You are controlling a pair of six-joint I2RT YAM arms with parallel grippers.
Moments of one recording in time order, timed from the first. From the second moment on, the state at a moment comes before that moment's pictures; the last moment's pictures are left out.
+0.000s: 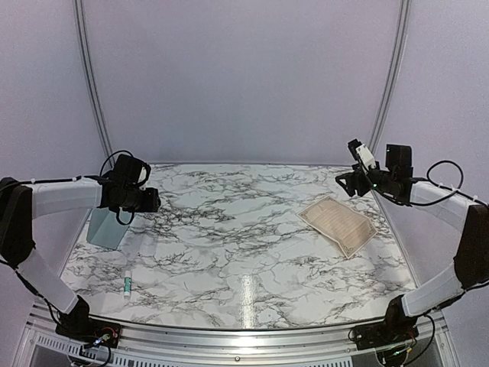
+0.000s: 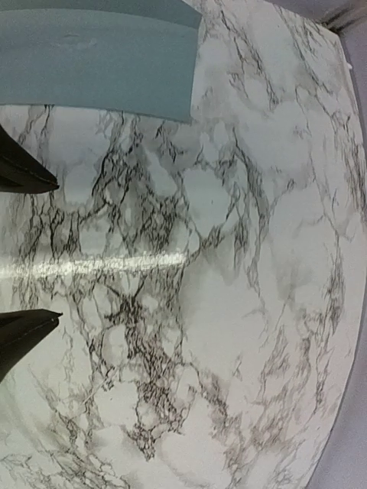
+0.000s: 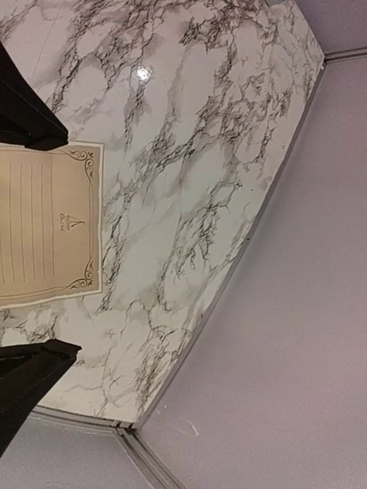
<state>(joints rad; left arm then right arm) -0.34 1.55 0.96 -0.26 -0.12 -0.29 0.03 1.36 0.93 -0.03 -0.43 -0.37</state>
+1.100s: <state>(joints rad) -0.78 1.55 0.93 0.11 0.14 -0.33 0.02 1.68 1.01 -0.39 -0.04 -0.54</state>
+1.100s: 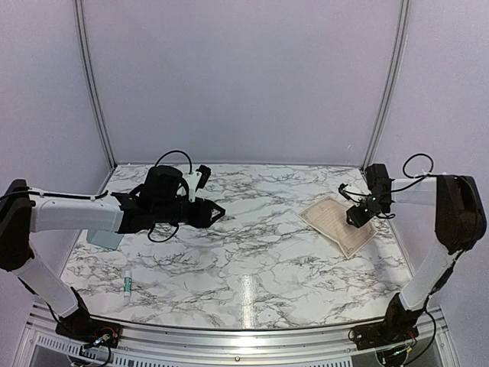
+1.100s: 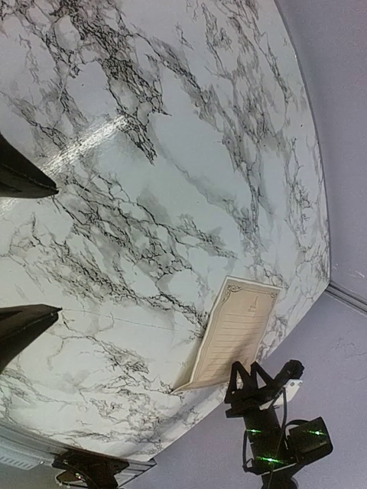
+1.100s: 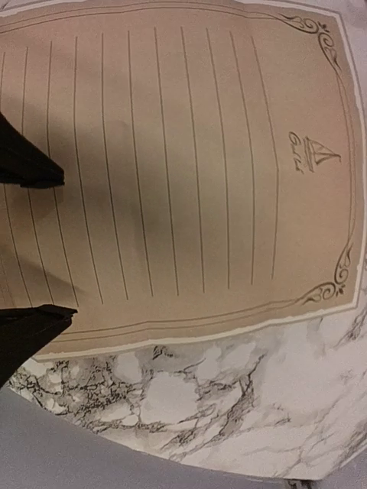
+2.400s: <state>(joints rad) -0.78 1.61 0.82 0.24 0.02 -0.60 0.41 1.75 1.28 -0.78 -0.66 -0.61</state>
